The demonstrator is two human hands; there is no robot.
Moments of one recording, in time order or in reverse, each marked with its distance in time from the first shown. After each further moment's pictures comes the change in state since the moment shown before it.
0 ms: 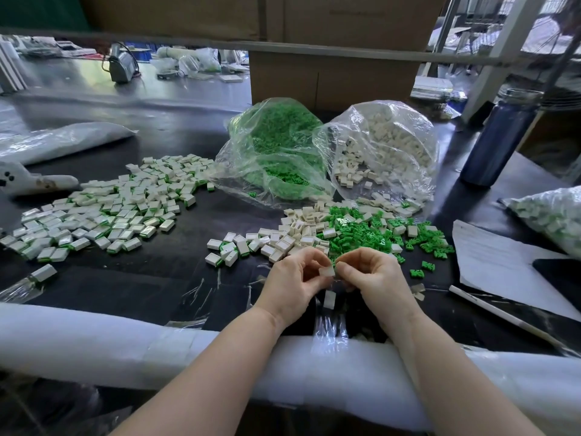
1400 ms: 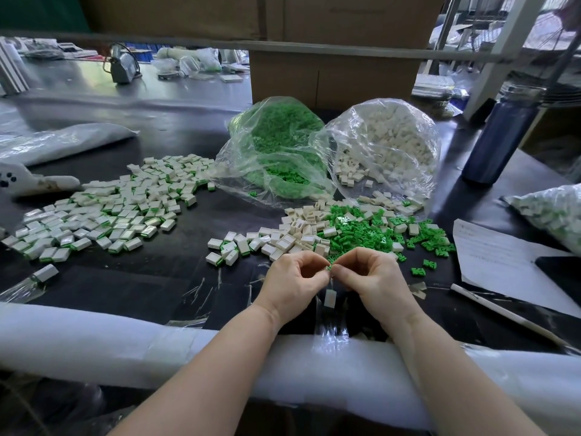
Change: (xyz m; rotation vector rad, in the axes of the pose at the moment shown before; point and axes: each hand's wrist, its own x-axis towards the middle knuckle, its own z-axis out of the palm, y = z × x) left_hand -0.002 0.007 -0.001 -0.045 0.021 -0.084; right_hand -0.002 -0.001 0.001 -0.014 -0.059 -0.079
